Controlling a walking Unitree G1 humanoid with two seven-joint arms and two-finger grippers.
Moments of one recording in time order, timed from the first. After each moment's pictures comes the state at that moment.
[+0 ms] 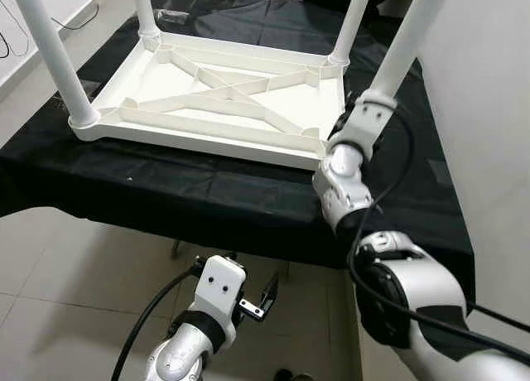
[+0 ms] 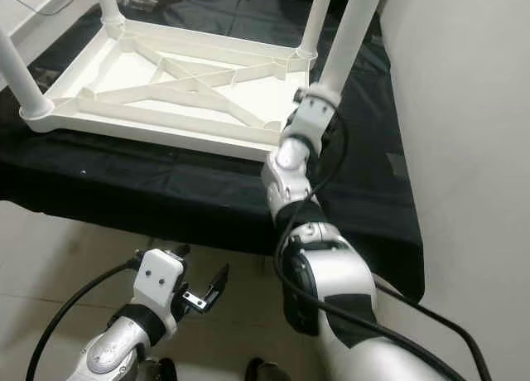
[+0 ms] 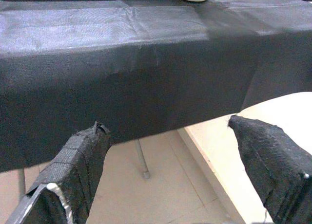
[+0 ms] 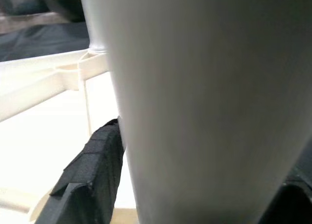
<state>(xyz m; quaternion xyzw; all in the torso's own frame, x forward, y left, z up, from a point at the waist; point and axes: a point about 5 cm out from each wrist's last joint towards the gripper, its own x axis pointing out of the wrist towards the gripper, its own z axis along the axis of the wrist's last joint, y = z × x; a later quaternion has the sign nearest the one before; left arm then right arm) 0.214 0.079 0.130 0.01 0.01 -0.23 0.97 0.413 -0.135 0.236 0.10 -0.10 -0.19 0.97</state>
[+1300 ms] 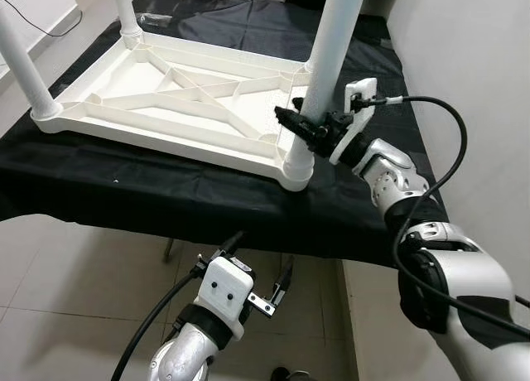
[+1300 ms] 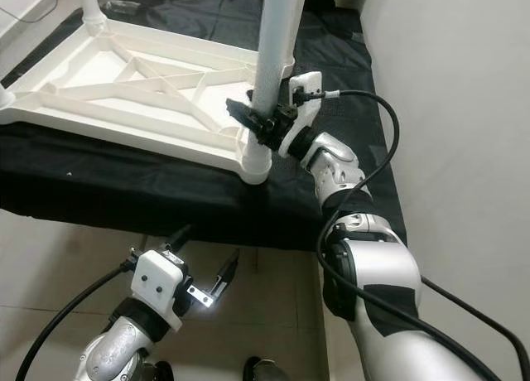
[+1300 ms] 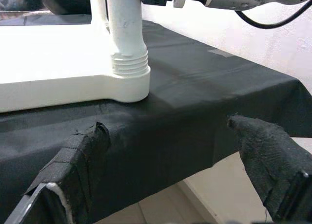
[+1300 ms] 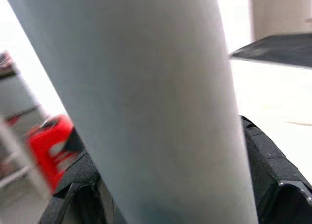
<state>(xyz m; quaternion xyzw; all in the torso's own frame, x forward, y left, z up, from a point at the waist) 0.206 0.070 0.155 0.03 -0.13 -0.25 0.96 0.399 -0.128 0.261 0.08 -0.10 0.49 0.86</state>
